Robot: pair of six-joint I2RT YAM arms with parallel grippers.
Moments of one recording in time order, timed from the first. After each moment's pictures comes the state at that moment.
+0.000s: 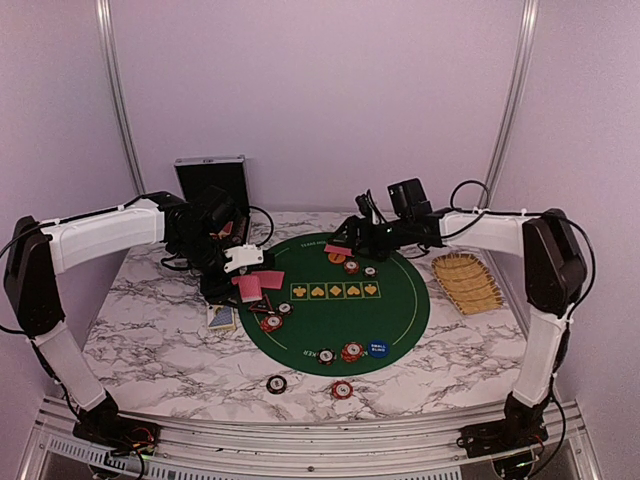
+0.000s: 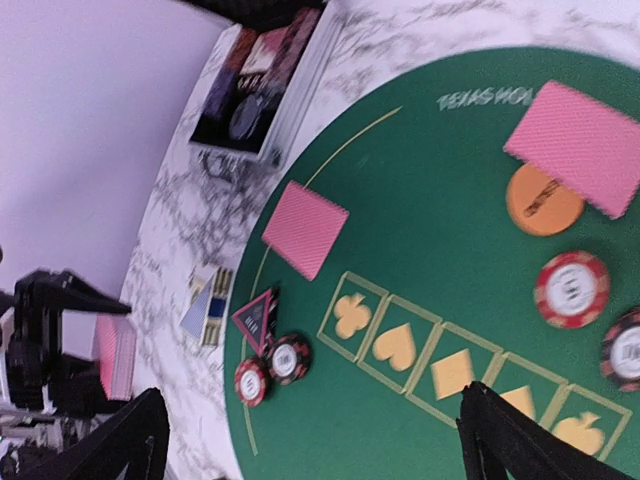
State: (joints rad) left arm -0.61 1.69 1.38 -0.92 0.16 0.76; right arm 0.48 1.93 1.44 -0.17 -0.57 0.50
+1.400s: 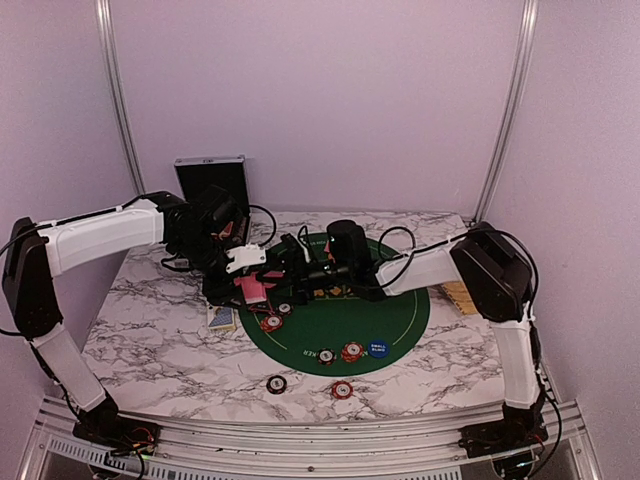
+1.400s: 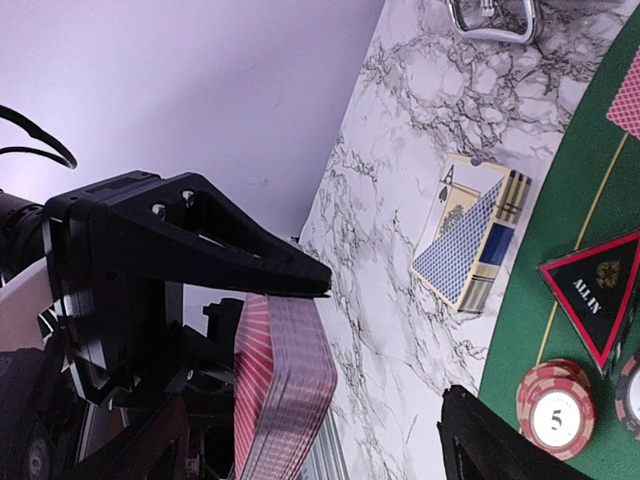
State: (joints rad) left arm -0.63 1.67 1.38 -0.92 0.20 0.74; right arm 0.79 2.19 1.40 0.53 -0.86 1.05
